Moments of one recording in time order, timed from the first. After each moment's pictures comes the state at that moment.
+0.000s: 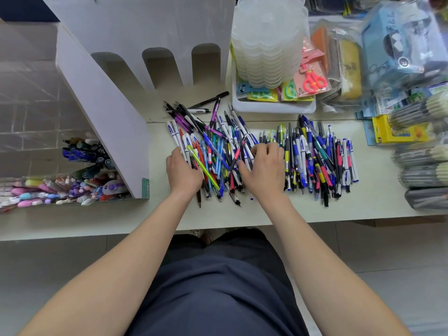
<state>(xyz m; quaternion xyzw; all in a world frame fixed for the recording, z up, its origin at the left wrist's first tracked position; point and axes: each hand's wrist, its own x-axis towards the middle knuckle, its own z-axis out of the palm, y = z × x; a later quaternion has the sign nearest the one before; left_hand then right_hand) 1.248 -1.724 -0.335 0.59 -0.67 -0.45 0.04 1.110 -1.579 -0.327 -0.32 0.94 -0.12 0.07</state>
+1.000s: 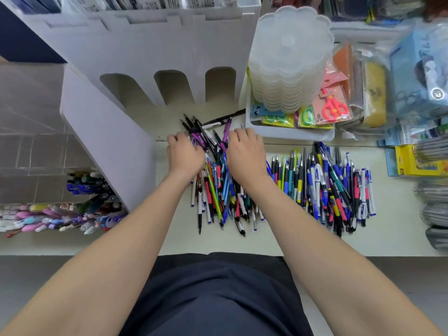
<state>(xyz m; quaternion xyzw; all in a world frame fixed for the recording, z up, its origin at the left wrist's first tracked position) 1.185 -1.818 -0.332 0.57 -0.74 -0.36 0.00 1.070 -1.702 -0.342 -0.50 0.86 -0.05 0.01</state>
